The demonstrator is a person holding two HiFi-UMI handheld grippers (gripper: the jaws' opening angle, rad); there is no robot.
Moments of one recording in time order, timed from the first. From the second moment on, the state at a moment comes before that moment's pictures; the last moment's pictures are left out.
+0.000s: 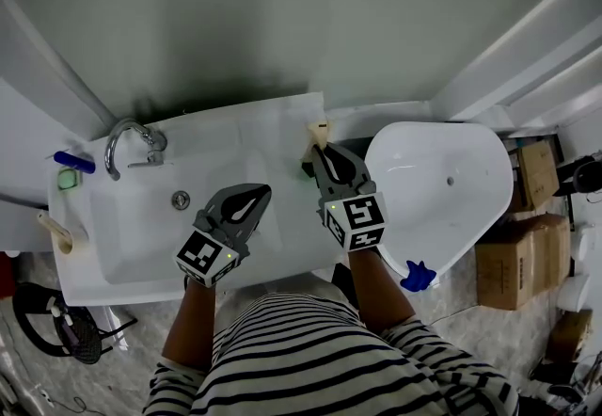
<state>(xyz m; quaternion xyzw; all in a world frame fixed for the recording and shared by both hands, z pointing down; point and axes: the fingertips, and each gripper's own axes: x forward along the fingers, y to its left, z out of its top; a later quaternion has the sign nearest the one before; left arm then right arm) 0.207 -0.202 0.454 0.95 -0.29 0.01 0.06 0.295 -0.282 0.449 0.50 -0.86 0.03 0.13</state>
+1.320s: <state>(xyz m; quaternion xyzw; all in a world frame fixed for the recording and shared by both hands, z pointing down) 0.023 -0.159 0.423 0.95 -0.32 -0.03 0.04 0.082 -0.196 0.395 0.44 -0.89 0.00 0.10</state>
